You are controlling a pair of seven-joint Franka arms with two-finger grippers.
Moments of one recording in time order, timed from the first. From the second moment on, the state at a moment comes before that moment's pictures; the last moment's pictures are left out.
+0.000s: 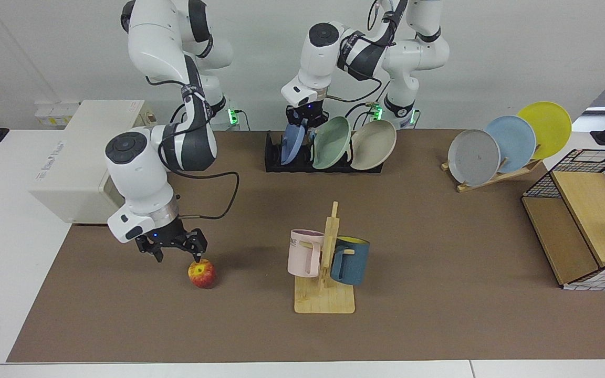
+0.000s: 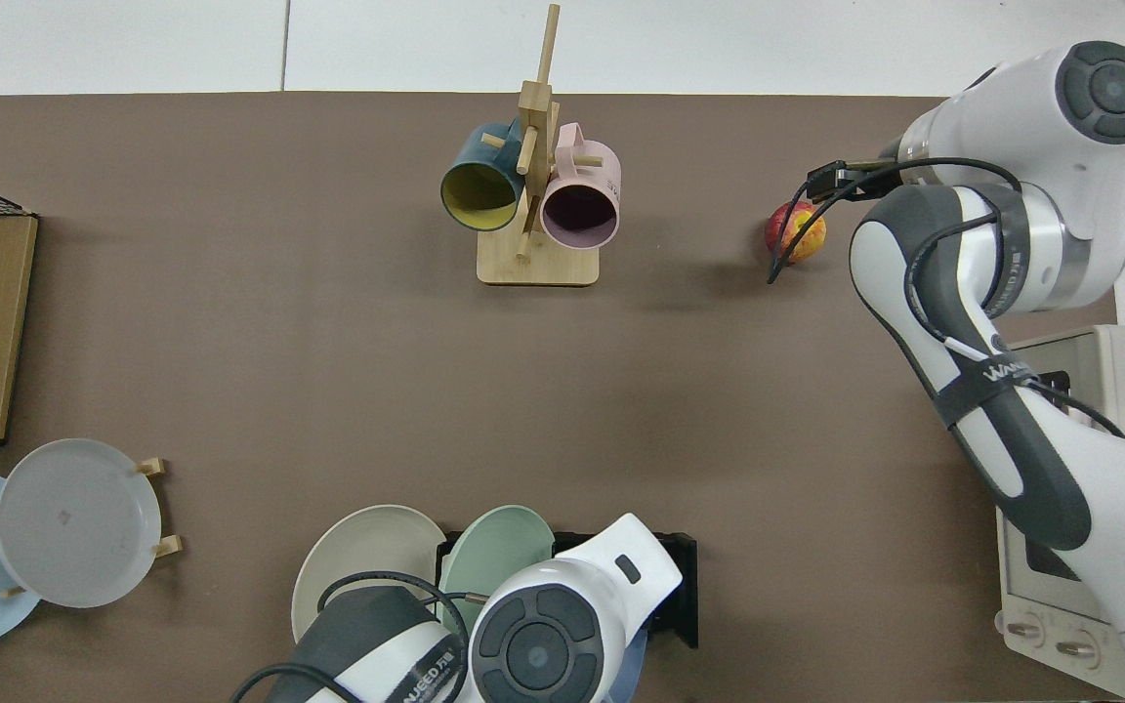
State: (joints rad) left arm 0.07 -0.18 -0.92 -2.16 -0.34 2.04 -0.50; right arm 0.11 0.52 -0.05 -1.45 0.02 2.16 0.11
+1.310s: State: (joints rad) left arm 0.07 0.00 -0.42 -1.98 -0.58 2.02 0.03; right arm 0.15 0.69 -0.05 -1.46 0.04 2.34 0.15
